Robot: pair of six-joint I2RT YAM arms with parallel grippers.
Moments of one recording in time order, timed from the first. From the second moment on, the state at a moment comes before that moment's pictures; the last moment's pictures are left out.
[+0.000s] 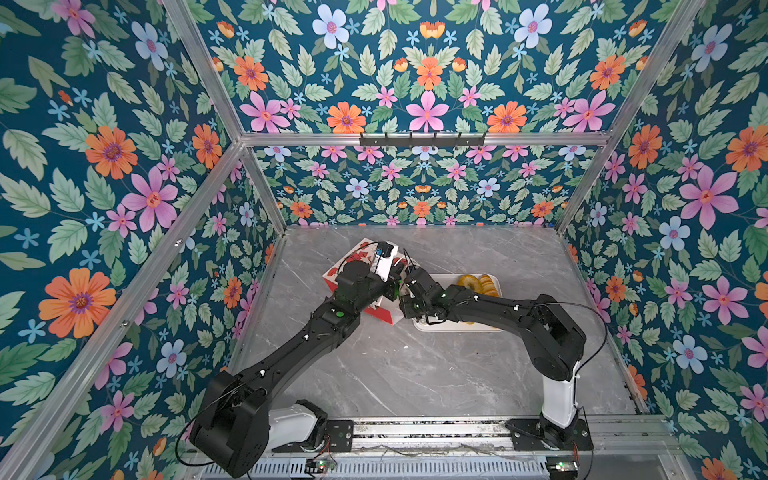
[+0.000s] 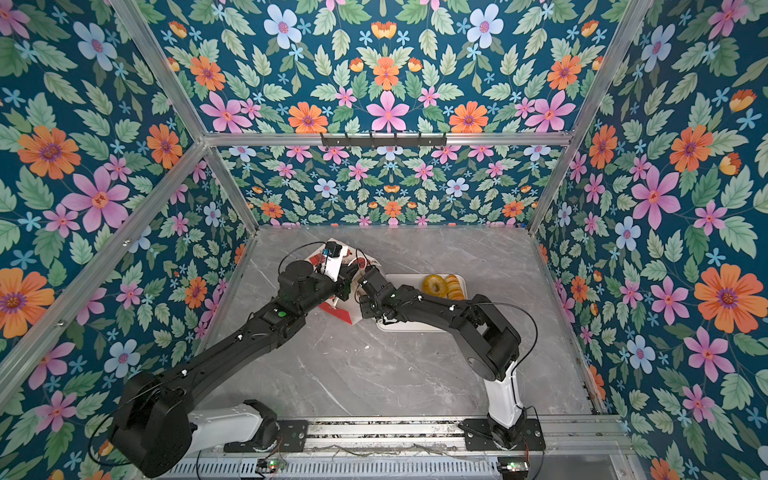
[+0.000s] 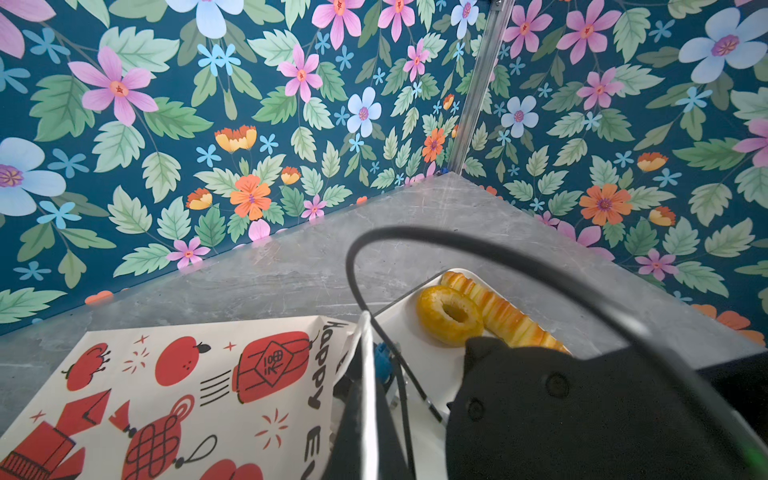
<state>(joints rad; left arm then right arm) -0.57 1.25 0.82 0.22 0.16 -0.05 0.82 1.95 1.34 -0.27 0.05 0.50</state>
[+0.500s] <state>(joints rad) -0.57 1.25 0.83 0.22 0.17 -0.05 0.82 2.01 1.40 -0.20 0.05 0.50</state>
